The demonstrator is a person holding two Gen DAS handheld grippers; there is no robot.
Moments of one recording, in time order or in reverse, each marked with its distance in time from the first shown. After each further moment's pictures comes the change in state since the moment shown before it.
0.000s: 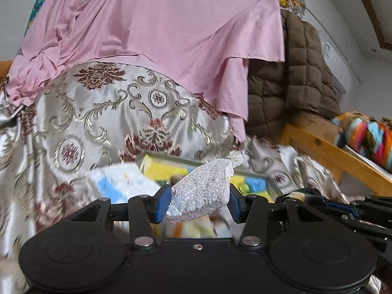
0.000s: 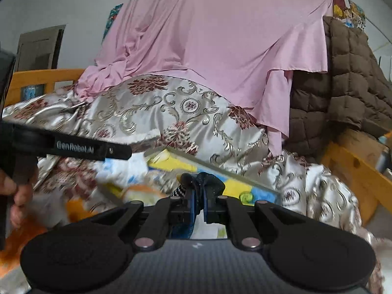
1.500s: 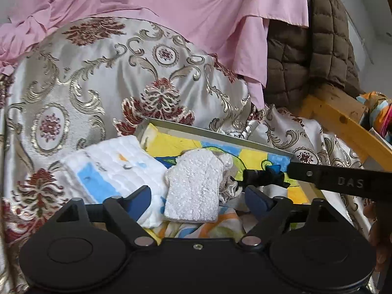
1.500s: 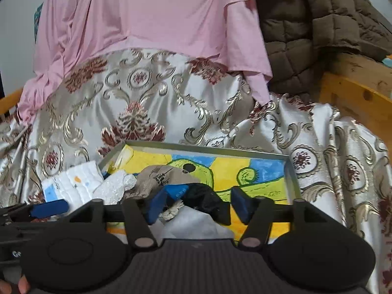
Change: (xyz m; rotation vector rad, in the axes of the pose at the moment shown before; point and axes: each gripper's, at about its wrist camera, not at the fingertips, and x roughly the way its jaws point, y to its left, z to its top) left arm 0.080 0.029 0.000 -0.025 0.193 0.003; right arm 0.118 -0.042 0.017 0.341 0.214 -0.070
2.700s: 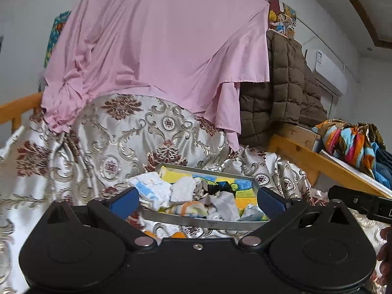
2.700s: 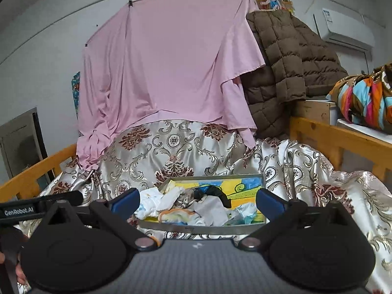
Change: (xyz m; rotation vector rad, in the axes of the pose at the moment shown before) left arm -0.284 -0.063 -0.041 0.076 -0.221 0.048; right arm -0.292 -0.007 -0.082 0.082 -0.279 0.099
